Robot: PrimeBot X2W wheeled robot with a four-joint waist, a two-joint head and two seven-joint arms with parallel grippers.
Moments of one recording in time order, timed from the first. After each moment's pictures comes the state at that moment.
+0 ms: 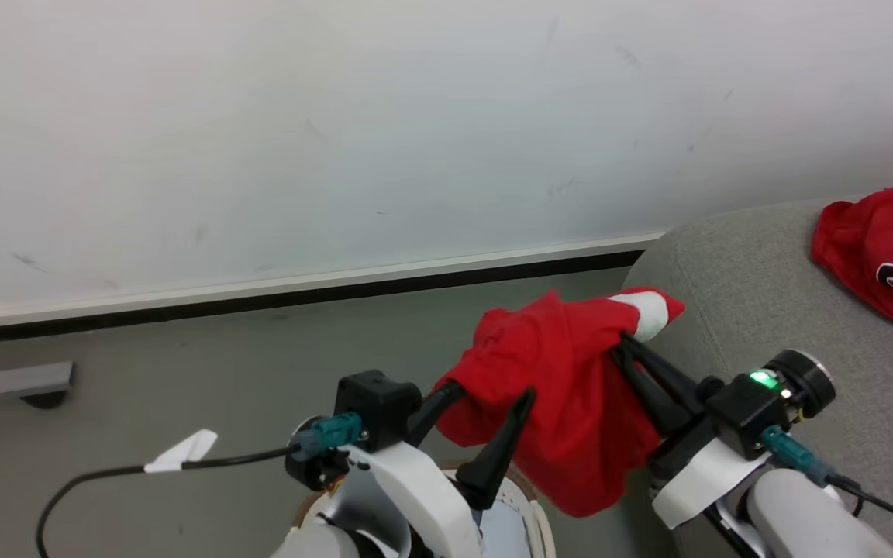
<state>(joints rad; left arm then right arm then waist) -0.32 0.16 -0.60 -0.06 -0.49 0.04 0.19 -0.48 -0.25 0.62 0.36 0.31 0.13 -0.26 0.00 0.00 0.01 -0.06</state>
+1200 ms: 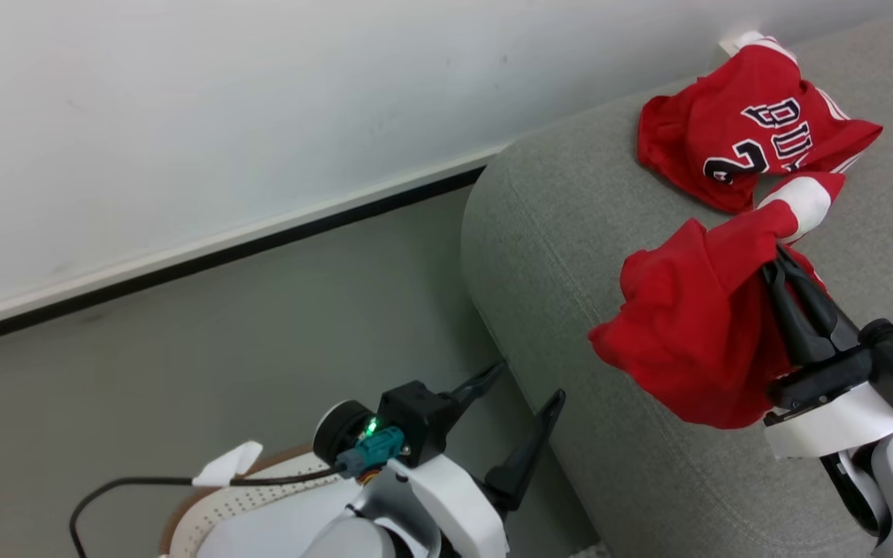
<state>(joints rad) -0.37 0.14 -0.69 0.06 -0.39 0.00 0.04 -0.43 -0.33 0.30 0.21 0.26 0.13 -0.26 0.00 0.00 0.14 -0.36</state>
